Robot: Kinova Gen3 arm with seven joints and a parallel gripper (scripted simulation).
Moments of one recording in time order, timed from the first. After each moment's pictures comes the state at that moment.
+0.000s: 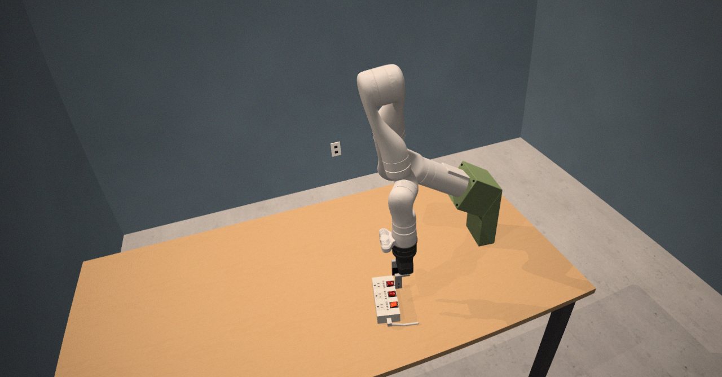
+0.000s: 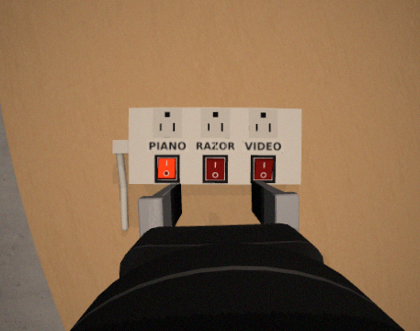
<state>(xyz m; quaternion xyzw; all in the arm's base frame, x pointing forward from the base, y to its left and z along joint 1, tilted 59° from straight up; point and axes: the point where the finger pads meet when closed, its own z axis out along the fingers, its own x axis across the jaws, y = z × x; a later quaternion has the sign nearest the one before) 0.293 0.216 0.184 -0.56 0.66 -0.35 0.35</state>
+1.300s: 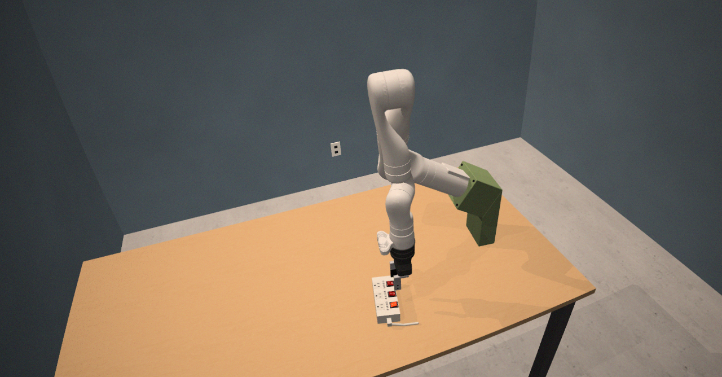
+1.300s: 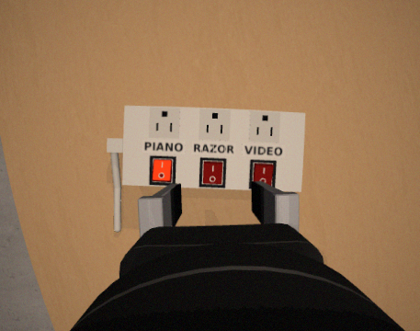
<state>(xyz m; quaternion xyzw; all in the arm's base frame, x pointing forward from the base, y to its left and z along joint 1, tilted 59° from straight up) 0.304 0.211 0.182 -0.58 0.66 -0.35 0.34</state>
